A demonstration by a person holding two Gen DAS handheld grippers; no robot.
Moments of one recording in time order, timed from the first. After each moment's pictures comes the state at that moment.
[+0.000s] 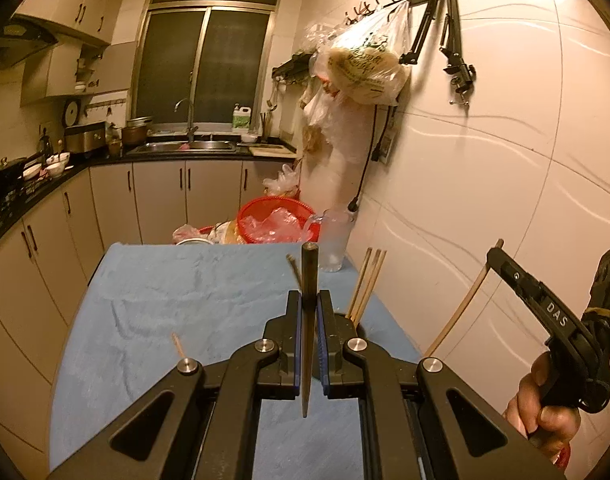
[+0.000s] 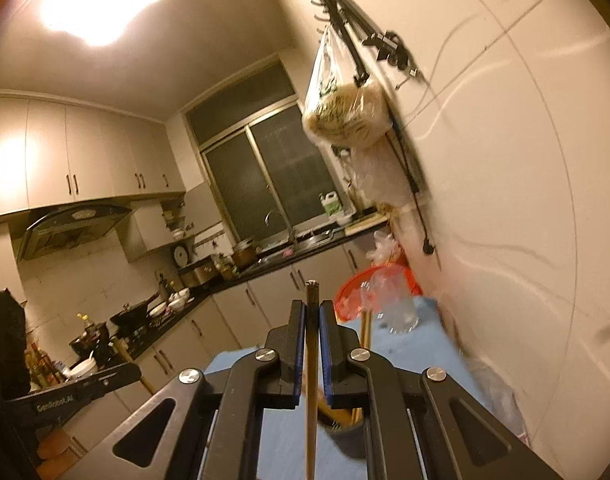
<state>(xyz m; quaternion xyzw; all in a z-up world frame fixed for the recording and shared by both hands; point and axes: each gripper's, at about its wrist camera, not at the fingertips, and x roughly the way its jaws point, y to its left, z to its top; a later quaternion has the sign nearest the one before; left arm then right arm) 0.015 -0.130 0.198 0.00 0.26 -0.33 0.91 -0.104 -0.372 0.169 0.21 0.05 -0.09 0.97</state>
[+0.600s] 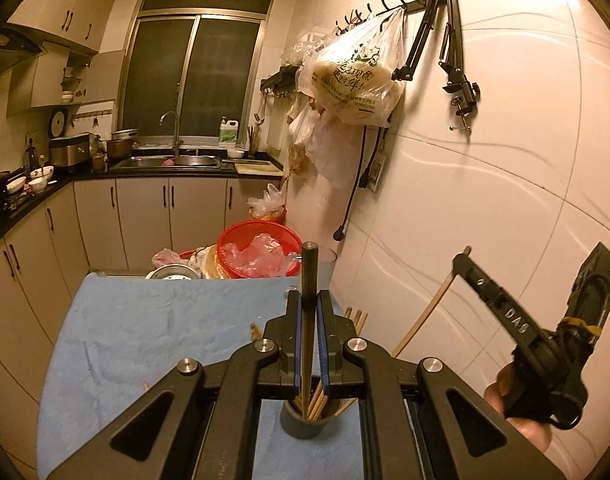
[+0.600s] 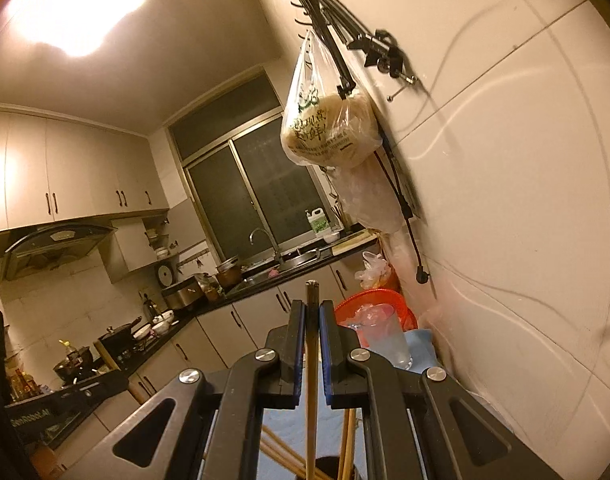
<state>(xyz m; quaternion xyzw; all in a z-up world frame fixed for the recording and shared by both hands) 0.063 -0.193 0.231 -0.01 0.24 -0.34 0.91 -0.031 -0.425 0.196 0.22 0.04 -0.11 0.97</state>
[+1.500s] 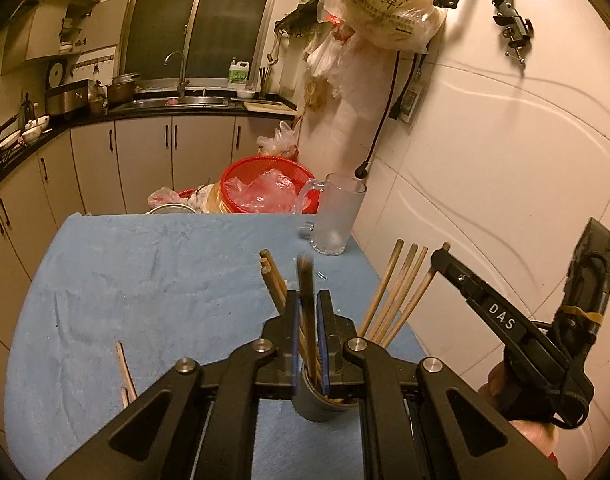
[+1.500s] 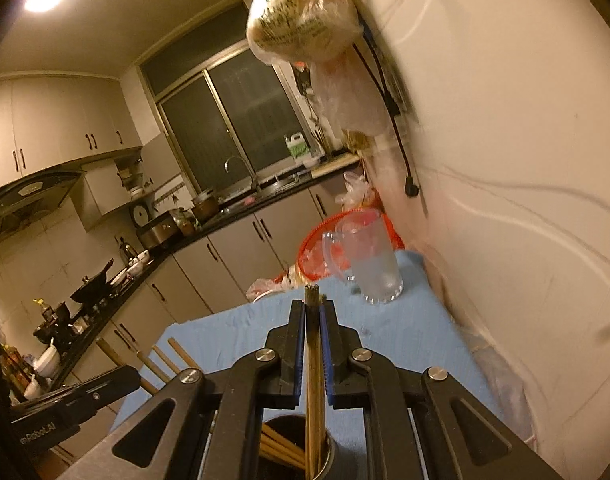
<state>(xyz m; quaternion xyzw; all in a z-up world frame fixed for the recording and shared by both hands) 0.113 -0.221 0.136 0.00 0.33 -0.32 0.89 0.046 -0.443 0.099 0.24 0.18 -0.11 0.95</state>
